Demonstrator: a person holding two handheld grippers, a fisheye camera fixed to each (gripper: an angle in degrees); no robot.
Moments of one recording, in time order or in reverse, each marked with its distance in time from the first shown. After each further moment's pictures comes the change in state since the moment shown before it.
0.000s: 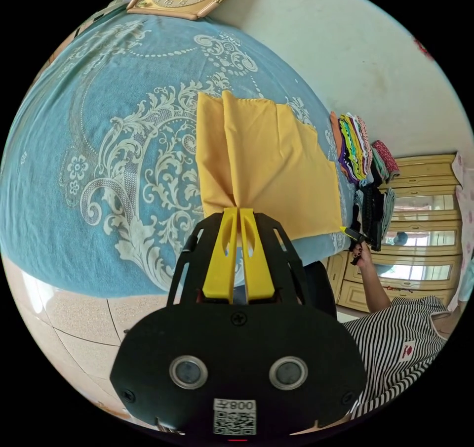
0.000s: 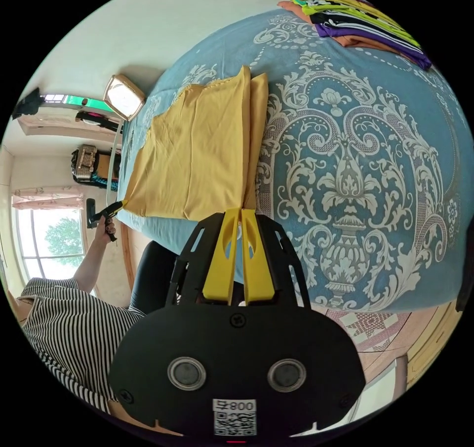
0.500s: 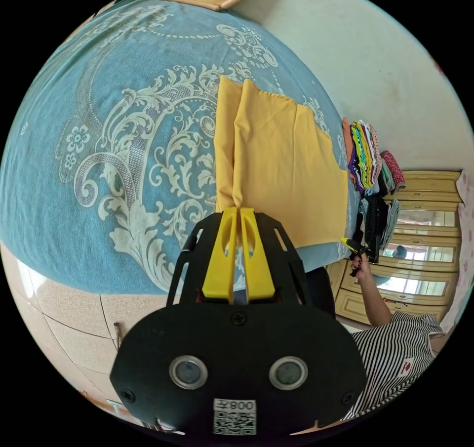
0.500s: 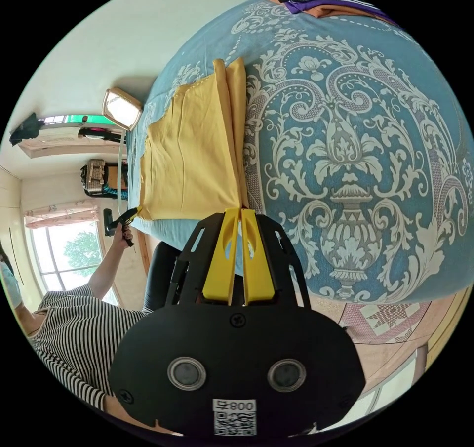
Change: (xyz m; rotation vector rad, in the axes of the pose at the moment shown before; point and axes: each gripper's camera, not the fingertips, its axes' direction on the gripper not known) left arm -0.003 0.037 -0.024 -0.002 0.010 -0.090; right arm 0.070 0.056 0.025 -0.018 -0.123 0.121
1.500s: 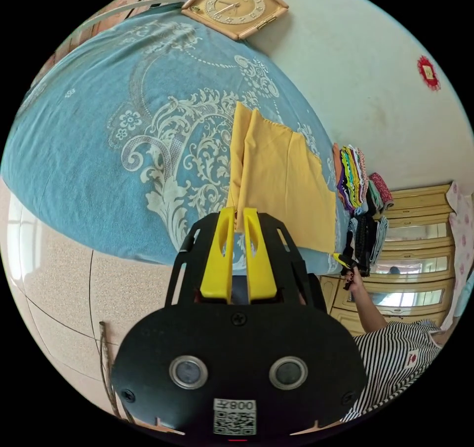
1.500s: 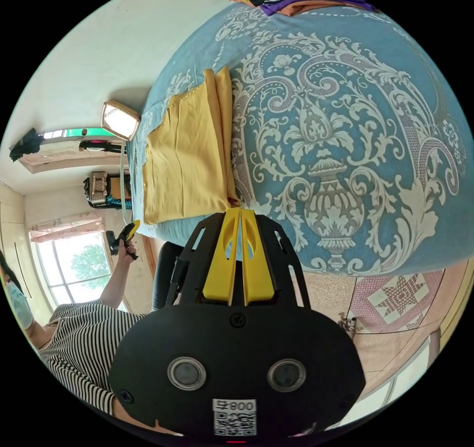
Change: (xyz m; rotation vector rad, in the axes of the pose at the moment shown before) left arm 0.217 0.077 -0.103 0.169 0.024 -0.034; right arm 0.050 0.064 0.004 0.026 -0.022 0.065
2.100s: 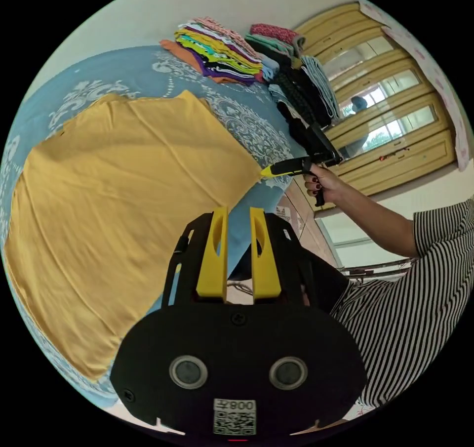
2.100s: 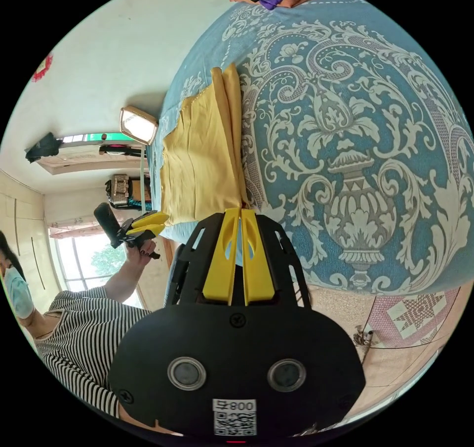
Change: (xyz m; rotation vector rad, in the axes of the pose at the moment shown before) left arm 0.529 0.039 0.179 -0.439 0.137 0.902; right arm 0.019 -0.011 0.028 0.004 -0.153 -0.030
